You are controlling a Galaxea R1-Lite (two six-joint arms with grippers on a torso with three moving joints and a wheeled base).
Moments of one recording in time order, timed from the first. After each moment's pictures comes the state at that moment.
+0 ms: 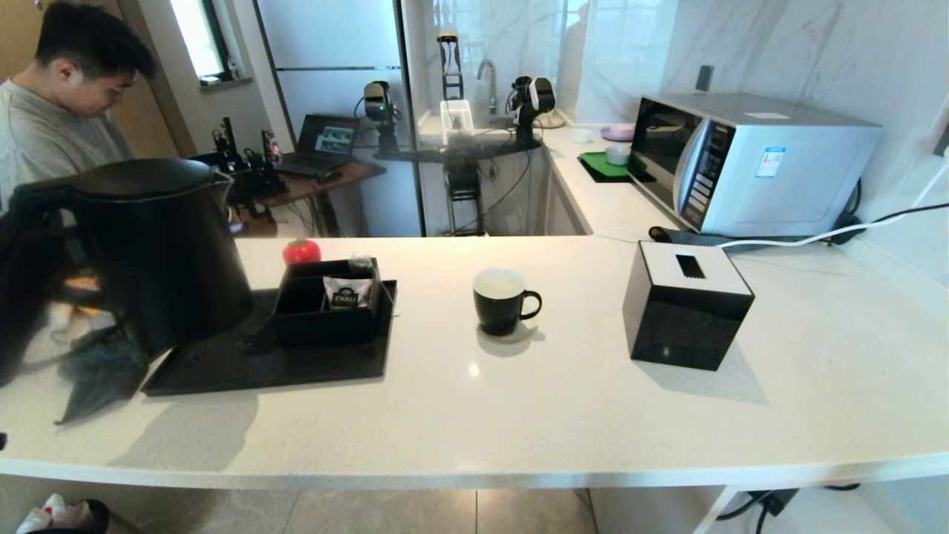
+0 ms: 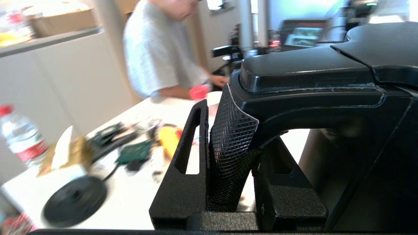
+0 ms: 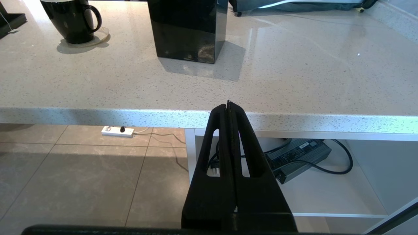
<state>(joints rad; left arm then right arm) 0.31 1.60 -0.54 -1.30 0.25 0.15 0.00 0.00 0.00 0.00 0.01 -0.02</state>
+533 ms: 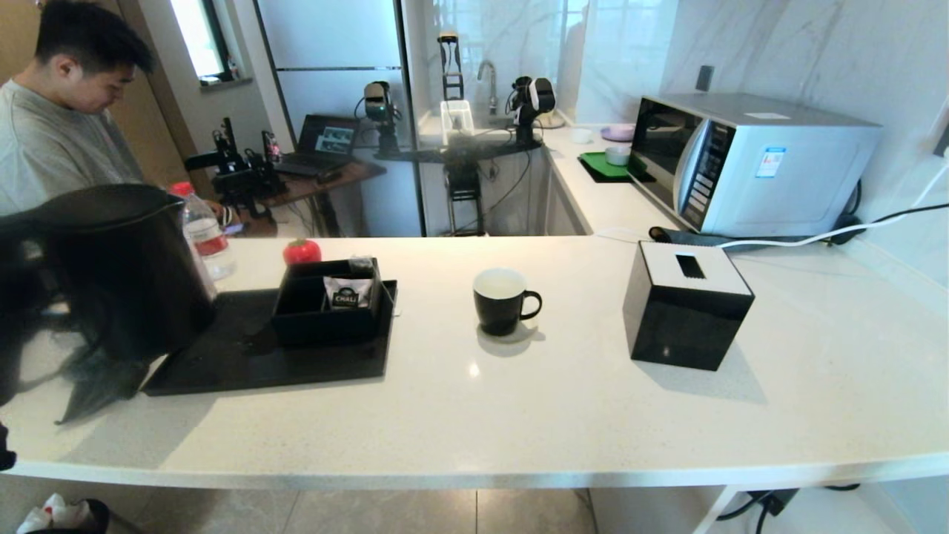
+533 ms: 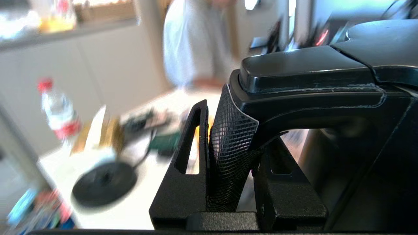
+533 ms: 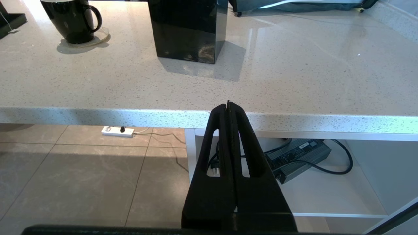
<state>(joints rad) 0.46 1.80 -0.51 -1.52 0.24 0.12 0.00 0.00 0.00 0.00 0.01 -0.02</state>
